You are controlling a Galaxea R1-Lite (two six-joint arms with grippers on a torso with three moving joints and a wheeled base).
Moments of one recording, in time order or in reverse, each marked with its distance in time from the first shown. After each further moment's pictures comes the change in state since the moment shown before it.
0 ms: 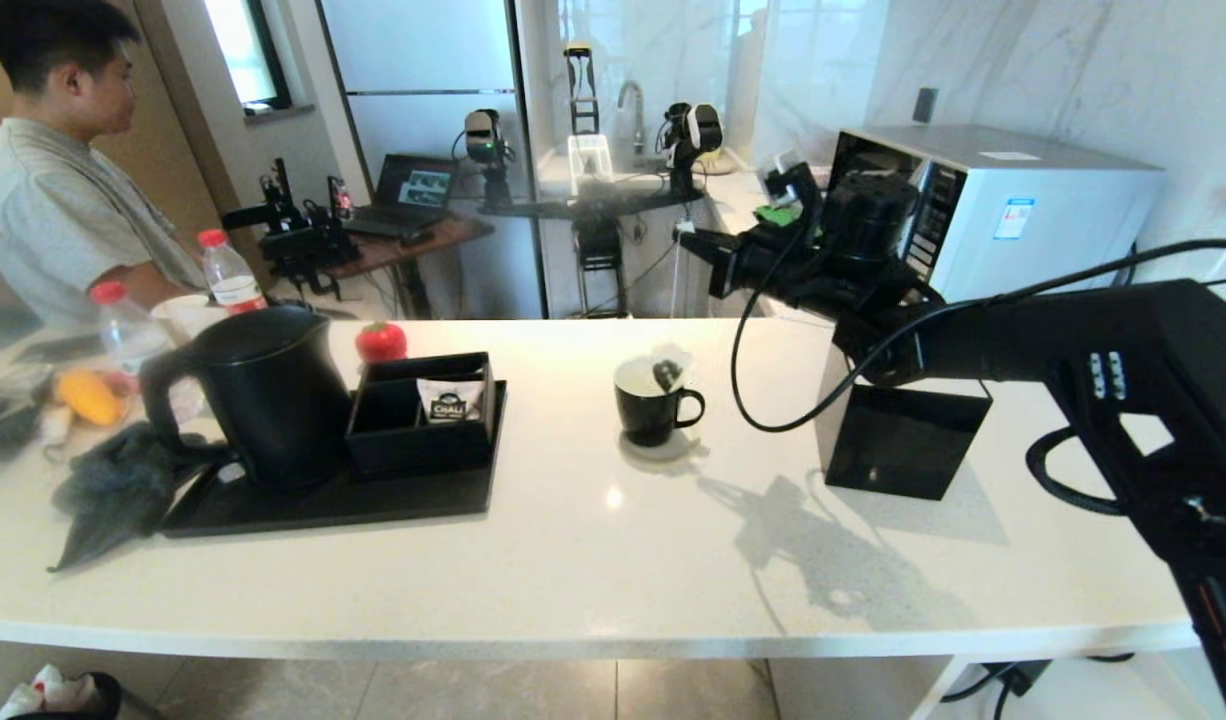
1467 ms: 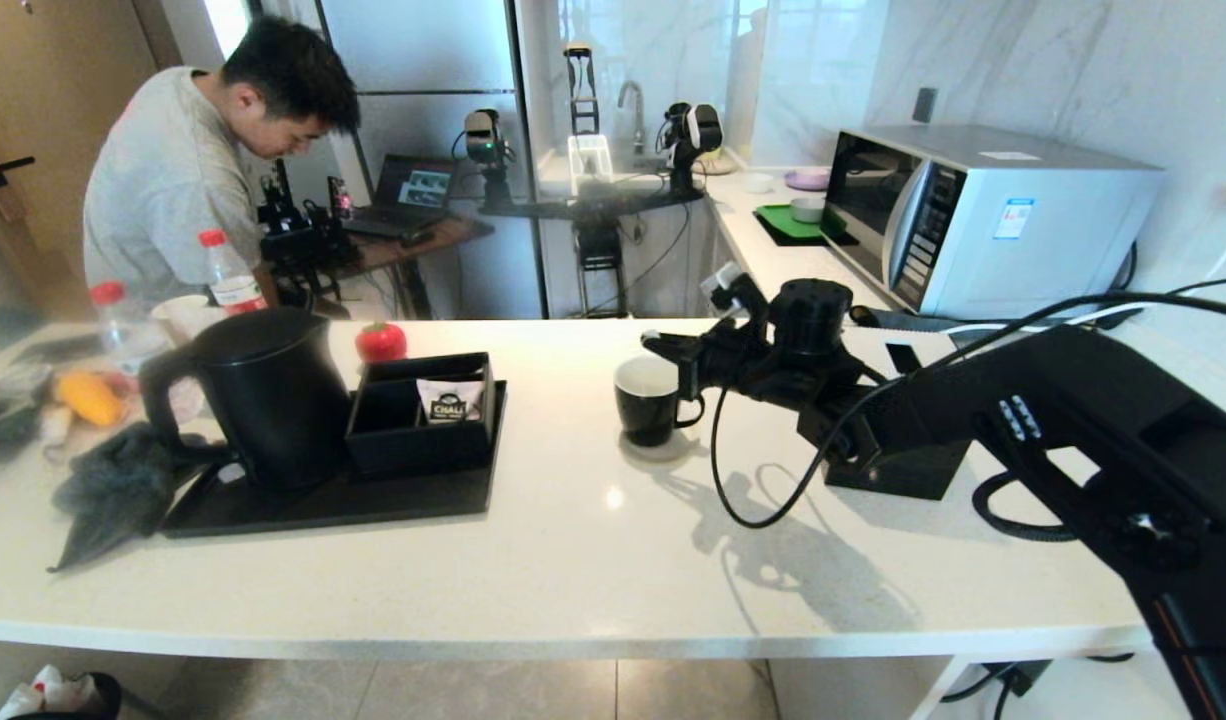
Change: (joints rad) left arm 0.000 0.000 0.000 0.000 0.000 -0.002; right arm 0.067 0.046 0.266 -0.138 -0.001 -0.093
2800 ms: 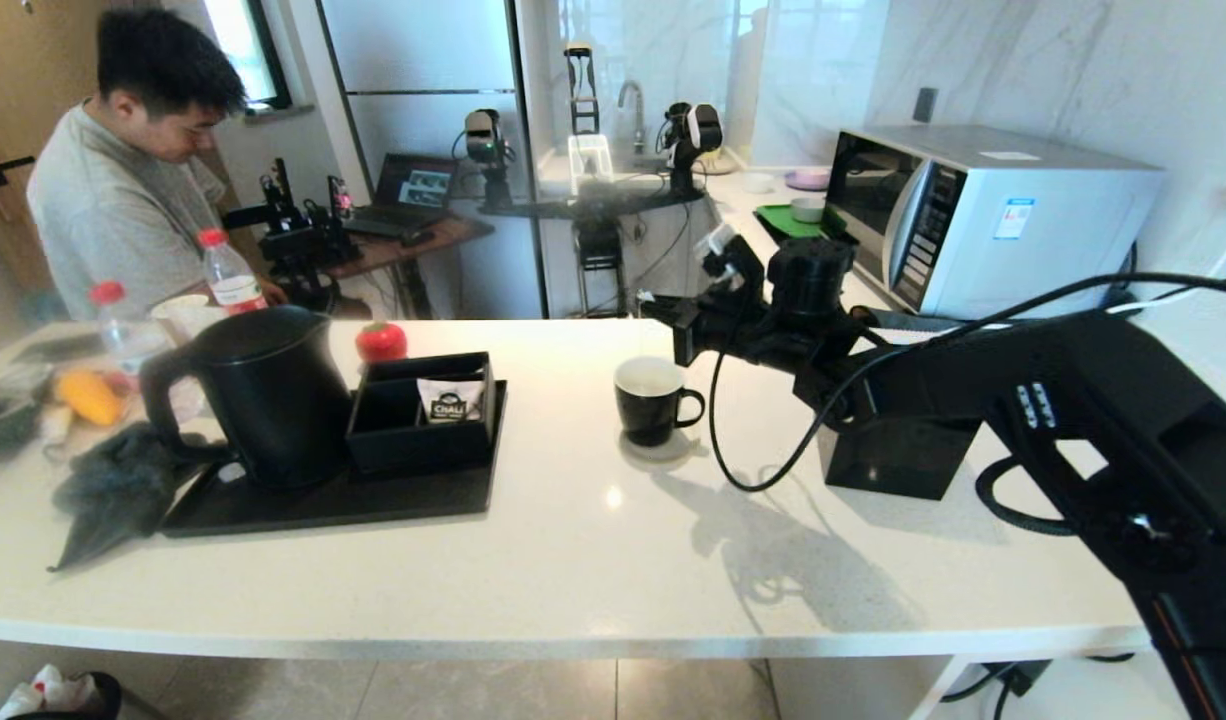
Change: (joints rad) left arm 0.000 0.000 0.000 0.000 0.000 0.000; right arm 0.001 0.010 -0.170 0.132 0.002 -0.122
